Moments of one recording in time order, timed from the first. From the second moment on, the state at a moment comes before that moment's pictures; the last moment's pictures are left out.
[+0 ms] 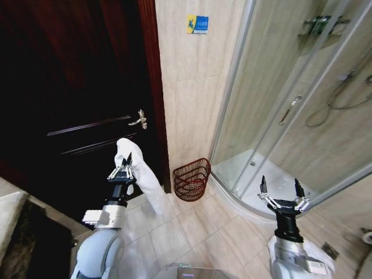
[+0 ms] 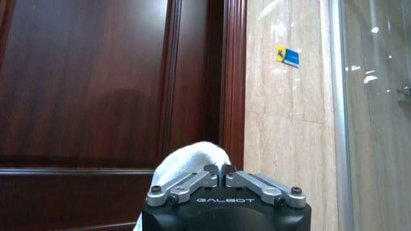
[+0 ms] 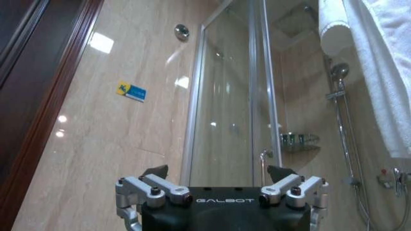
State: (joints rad) left arm 1.65 -1.42 -0.59 -2.43 -0.17 -0.01 -0.09; right arm -1.75 1.61 0.83 2.17 0.20 0.62 -0.19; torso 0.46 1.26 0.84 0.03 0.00
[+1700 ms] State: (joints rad) left arm 1.58 -1.40 -0.45 -2.17 -0.17 -0.17 -0.04; right arm -1.75 1.61 0.83 2.17 0.20 0.62 -0.19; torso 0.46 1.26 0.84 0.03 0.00
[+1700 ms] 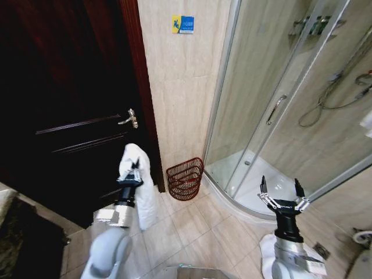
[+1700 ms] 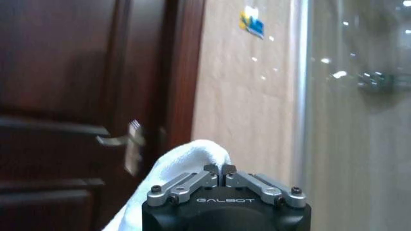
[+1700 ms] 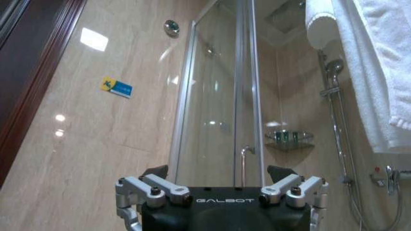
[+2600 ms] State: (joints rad) left arm 1.35 -1.23 -0.35 -1.93 -0.37 -0.24 0.12; right arm -1.75 1.61 0.83 2.17 0.20 0.62 -0.19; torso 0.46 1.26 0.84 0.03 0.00
